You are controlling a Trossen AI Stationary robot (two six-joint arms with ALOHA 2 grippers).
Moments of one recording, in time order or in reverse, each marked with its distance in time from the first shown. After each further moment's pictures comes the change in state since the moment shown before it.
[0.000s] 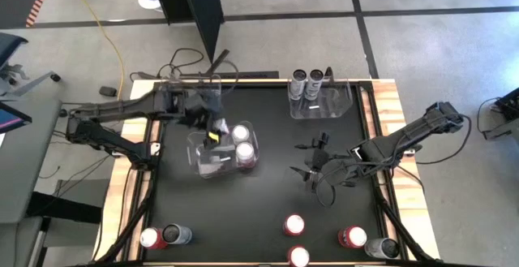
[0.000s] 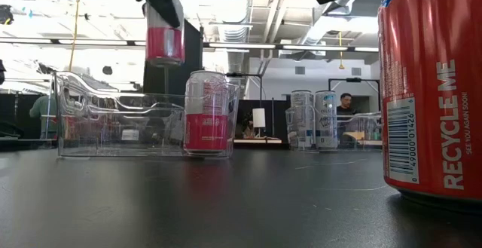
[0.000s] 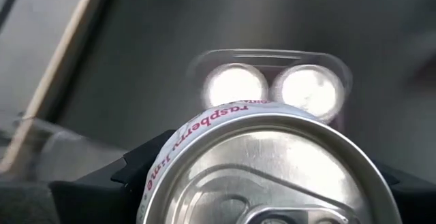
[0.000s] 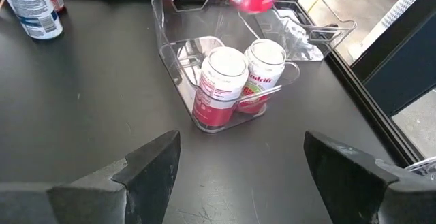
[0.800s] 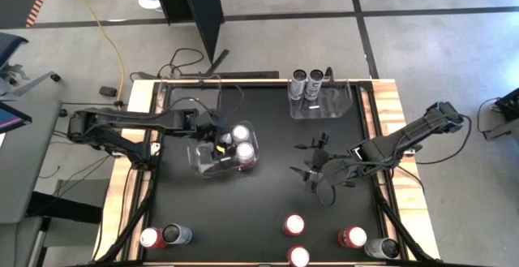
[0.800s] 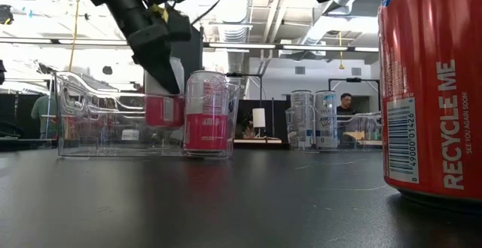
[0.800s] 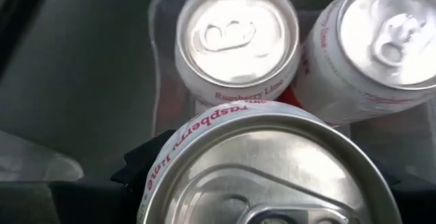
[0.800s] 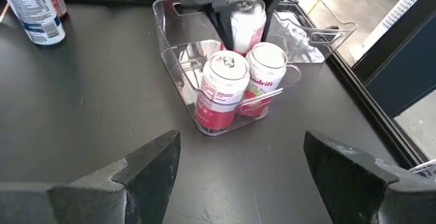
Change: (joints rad) left arm 0.020 0.033 -0.426 0.455 0.016 0.031; right arm 0.000 0.000 0.000 0.015 0.000 0.003
